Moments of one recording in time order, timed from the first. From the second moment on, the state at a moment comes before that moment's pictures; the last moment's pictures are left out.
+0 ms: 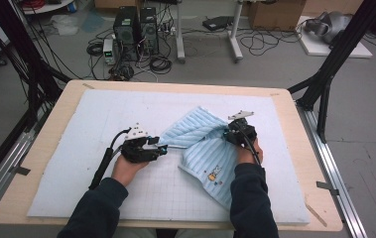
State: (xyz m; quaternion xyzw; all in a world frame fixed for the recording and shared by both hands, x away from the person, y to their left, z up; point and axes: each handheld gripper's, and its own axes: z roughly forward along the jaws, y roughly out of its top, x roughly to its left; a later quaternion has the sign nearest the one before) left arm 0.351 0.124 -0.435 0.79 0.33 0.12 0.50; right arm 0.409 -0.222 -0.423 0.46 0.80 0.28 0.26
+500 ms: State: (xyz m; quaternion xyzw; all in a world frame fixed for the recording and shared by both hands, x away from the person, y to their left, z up) left arm 0.333 0.061 -0.451 0.85 0.26 0.06 0.45; right arm 0.339 -0.239 -0.403 0.42 0.79 0.36 0.27
